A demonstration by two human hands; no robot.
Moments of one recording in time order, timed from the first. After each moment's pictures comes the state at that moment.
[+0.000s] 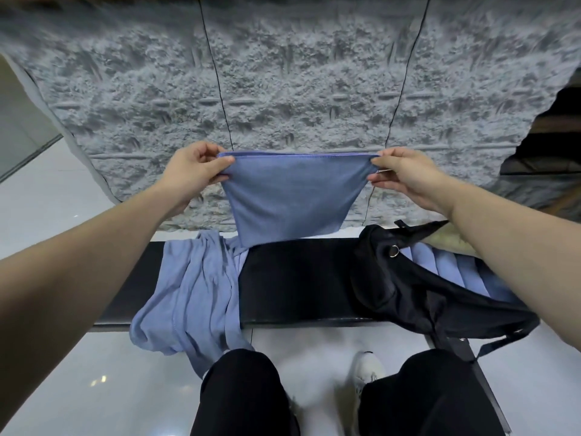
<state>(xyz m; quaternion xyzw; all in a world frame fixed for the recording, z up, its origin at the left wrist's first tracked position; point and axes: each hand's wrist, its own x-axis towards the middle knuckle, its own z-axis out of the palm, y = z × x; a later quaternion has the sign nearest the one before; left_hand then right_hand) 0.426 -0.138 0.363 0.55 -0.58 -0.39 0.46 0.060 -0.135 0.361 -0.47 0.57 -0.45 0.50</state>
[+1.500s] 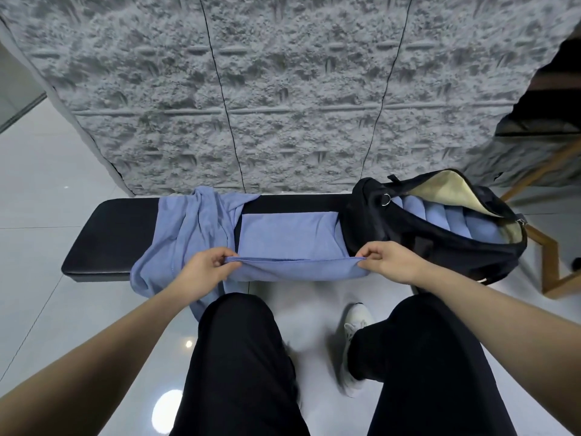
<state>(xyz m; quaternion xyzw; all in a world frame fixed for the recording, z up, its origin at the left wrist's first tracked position) 0.437 0.035 0.181 0.63 -0.61 -0.43 0.22 0.048 0.023 0.186 -0.63 0.62 -0.14 0.44</state>
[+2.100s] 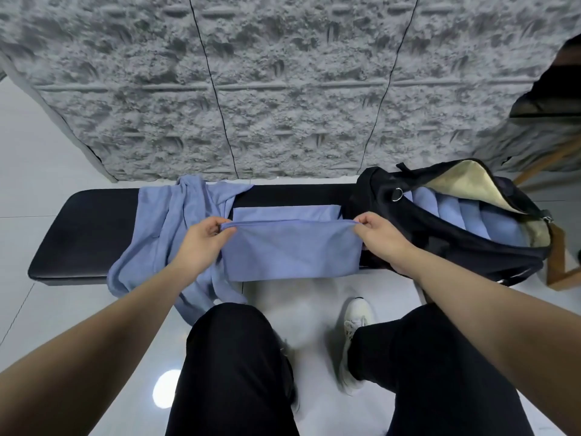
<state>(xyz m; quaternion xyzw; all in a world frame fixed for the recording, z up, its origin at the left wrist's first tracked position) 0.420 -0.040 0.156 0.64 -0.52 -0.45 0.34 0.076 -0.043 0.154 -0.50 0.69 -0.26 0.45</state>
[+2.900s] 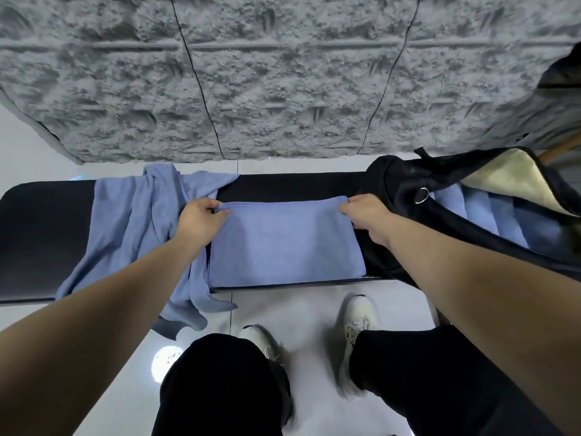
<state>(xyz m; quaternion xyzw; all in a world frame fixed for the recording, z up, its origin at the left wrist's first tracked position) 0.406 -0.151 0.083 0.74 -0.52 -0.35 0.24 0.100 -0.151 0.101 -0.38 0.76 -0.21 0.49</state>
